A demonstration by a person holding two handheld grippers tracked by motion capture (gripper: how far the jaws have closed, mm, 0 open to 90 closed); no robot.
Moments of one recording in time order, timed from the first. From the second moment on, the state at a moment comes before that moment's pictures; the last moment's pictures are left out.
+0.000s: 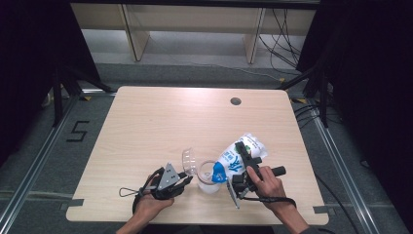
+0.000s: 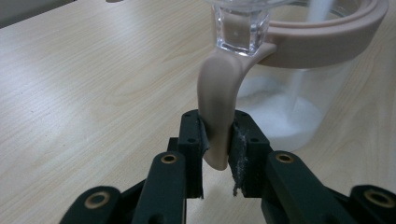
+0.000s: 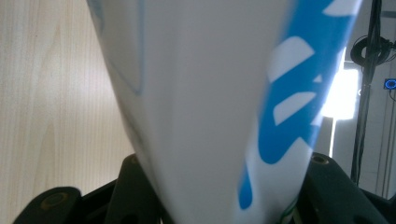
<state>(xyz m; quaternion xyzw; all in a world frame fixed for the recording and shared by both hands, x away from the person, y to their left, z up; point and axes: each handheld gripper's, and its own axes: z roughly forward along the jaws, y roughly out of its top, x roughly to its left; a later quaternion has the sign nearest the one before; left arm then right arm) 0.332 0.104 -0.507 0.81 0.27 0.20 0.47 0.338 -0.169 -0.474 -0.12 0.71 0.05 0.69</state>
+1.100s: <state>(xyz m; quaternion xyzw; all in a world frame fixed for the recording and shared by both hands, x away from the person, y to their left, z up) 0.332 0.104 -0.507 0.81 0.27 0.20 0.47 0.338 -0.170 -0.471 -0.13 0.70 0.05 0.70</state>
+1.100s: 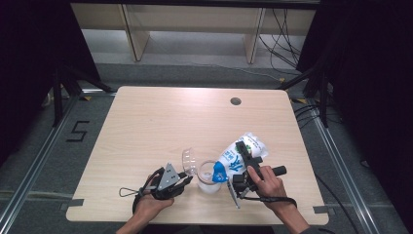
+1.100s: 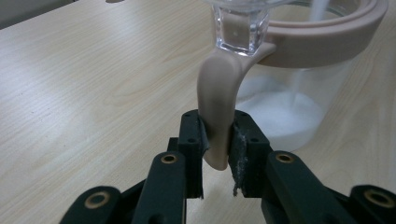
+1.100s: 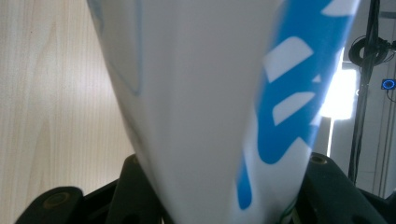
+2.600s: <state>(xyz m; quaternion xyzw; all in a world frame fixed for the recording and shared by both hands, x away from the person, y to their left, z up) 0.332 0.104 -0.507 0.81 0.27 0.21 0.47 0.341 -0.168 -0.468 -0.14 0.70 0.05 0.70</state>
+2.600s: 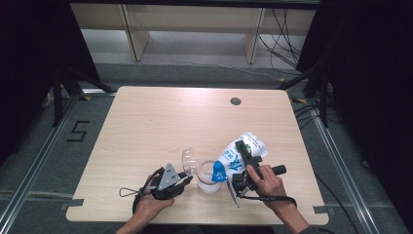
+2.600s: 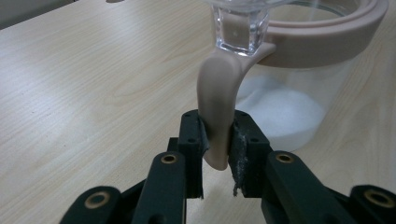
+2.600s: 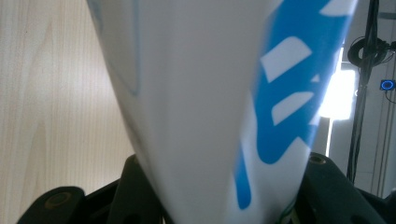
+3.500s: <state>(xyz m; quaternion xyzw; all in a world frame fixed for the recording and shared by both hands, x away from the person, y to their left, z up) 0.332 0.104 -0.507 0.81 0.27 0.21 0.47 0.339 -0.169 -0.471 -0.12 0.70 0.05 0.70</state>
